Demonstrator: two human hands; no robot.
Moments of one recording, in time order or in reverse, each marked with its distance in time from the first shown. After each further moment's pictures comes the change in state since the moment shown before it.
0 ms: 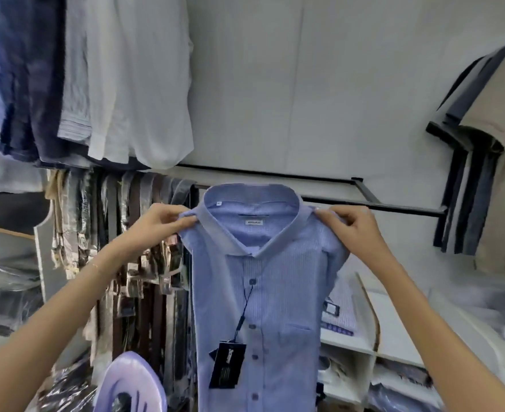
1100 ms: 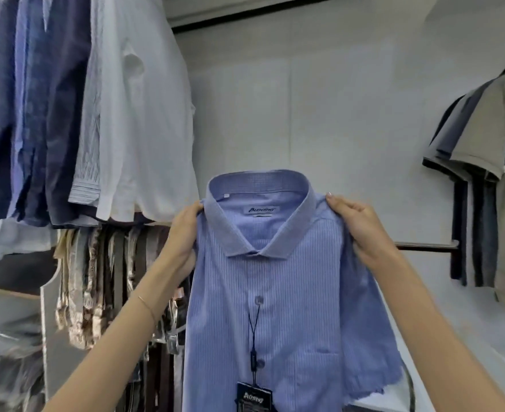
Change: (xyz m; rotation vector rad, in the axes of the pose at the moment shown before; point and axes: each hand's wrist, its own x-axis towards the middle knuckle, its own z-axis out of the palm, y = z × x) left_hand 0.064 0.093 0.030 -0.579 0.477 -0.145; right_hand 0.073 -0.040 -0.008 0.579 0.147 0.219
